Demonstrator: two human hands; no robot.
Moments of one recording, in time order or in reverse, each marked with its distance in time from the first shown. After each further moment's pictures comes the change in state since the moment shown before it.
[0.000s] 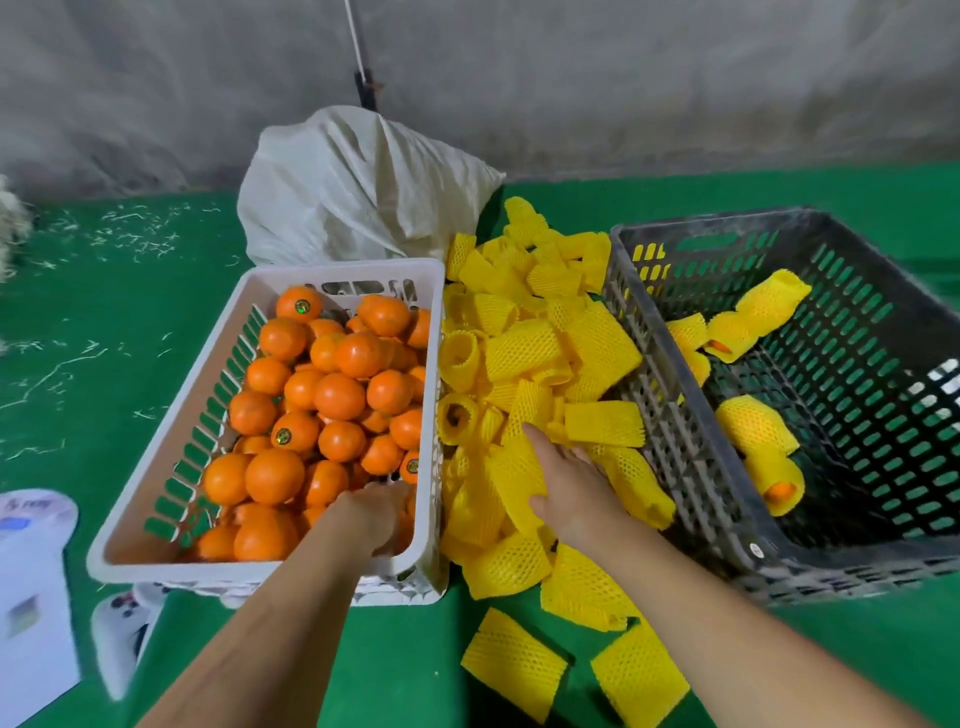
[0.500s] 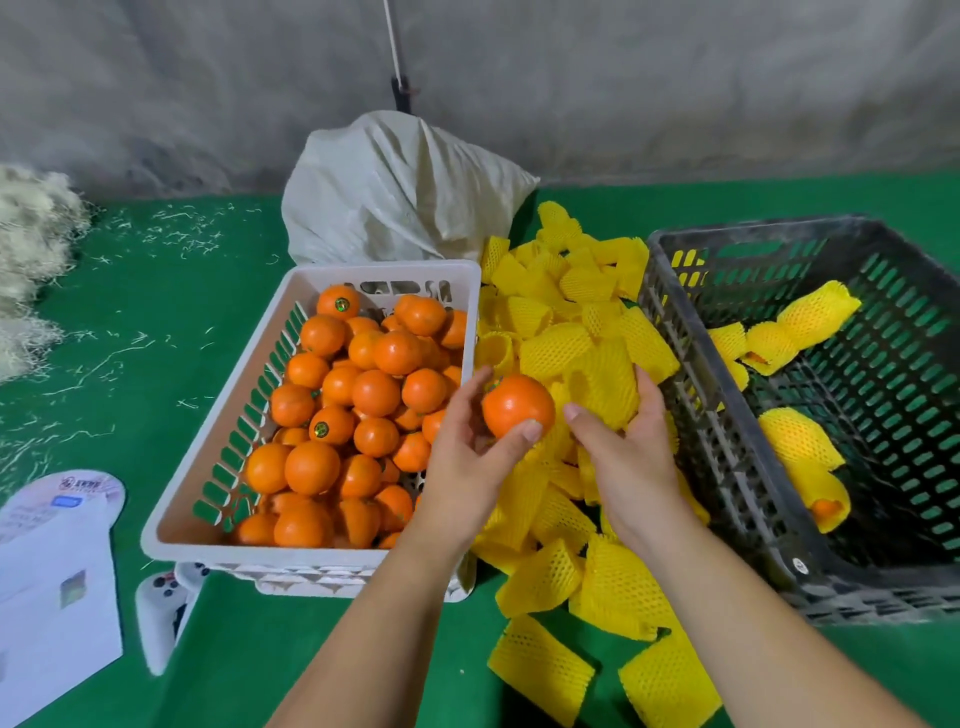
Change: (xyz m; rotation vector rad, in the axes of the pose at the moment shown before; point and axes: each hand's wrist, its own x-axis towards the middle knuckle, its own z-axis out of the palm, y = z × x) left_hand -0.064 0.089 -0.028 -1.425 0.438 0.572; right_hand -0.019 -0.045 -0.037 1.348 0.529 0.005
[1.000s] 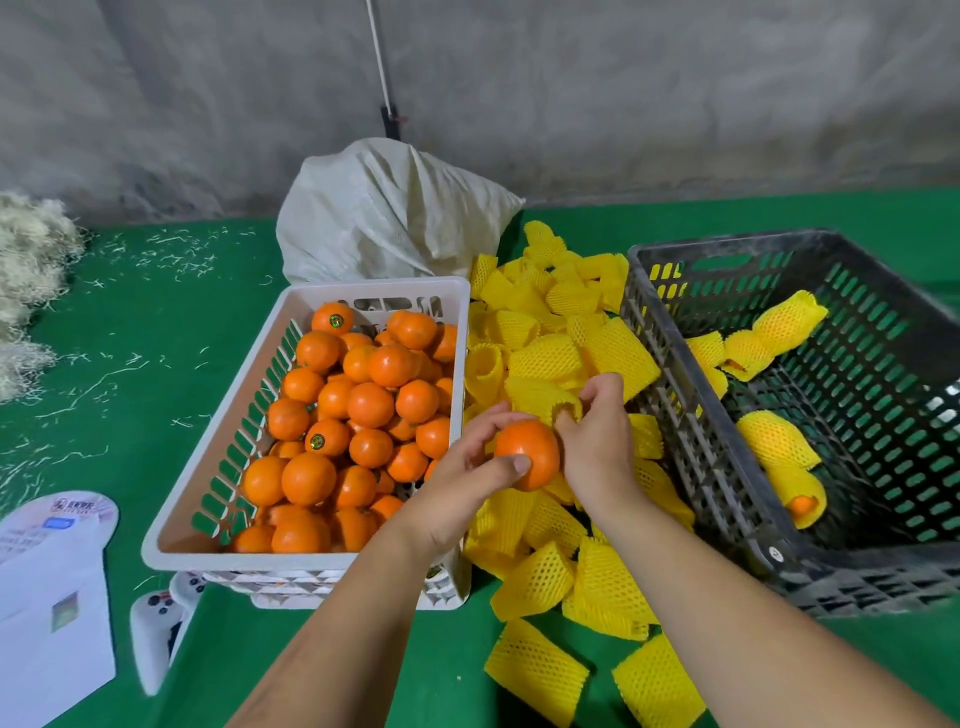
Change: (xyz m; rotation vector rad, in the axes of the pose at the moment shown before) left_hand 0.002 0.002 -0.011 -0.033 -0.323 -0.231; right_hand 0.012 -0.008 0.019 -0.665 0.128 -0.180
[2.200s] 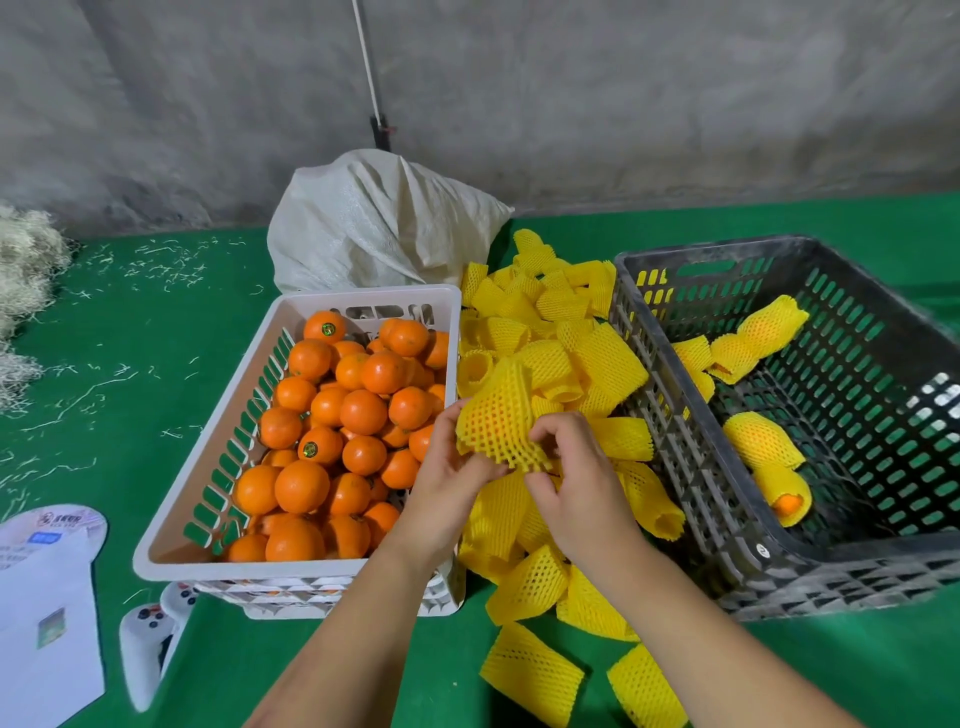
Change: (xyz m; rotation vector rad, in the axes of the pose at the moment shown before) left_hand 0.001 -0.019 -0.001 -0.170 0.143 0.187; right_hand -0.049 0.004 -0.022 -0.028 -0.207 -0.486
